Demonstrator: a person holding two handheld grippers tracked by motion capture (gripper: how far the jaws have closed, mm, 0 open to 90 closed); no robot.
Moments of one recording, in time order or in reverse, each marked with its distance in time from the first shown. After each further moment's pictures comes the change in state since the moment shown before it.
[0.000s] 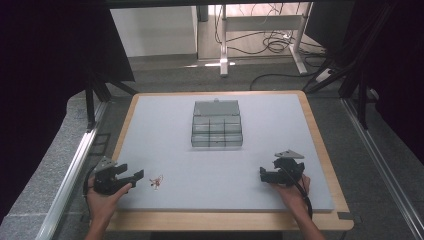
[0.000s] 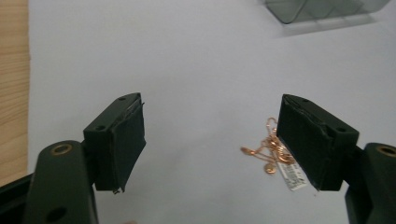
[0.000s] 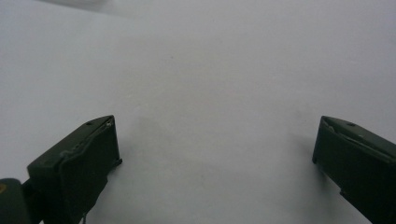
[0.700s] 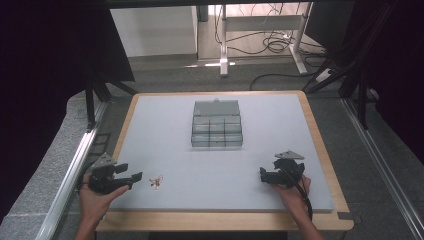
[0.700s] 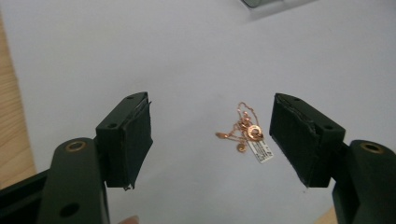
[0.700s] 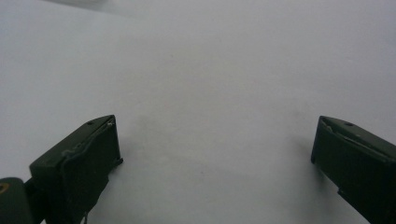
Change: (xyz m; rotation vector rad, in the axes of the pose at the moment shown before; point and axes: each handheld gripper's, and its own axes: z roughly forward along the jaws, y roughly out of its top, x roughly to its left) left arm -0.010 0.020 -0.019 0.103 -0.063 0.122; right arm 0.001 -0.001 -0.002 -0.003 -0.006 -0.001
